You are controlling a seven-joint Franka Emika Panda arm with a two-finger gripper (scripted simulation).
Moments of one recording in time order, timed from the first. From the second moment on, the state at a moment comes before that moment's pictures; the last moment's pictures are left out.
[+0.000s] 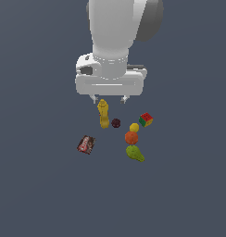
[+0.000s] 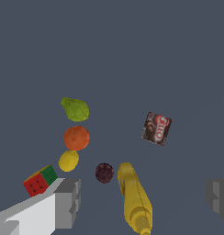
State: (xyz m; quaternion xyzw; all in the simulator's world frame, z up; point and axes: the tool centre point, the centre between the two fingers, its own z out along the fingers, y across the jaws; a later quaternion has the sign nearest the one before) arm -0.006 -0.012 0.316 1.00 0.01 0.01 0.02
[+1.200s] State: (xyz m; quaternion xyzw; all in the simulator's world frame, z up) arm 0.004 0.027 0.241 0.98 -0.20 0.01 0.01
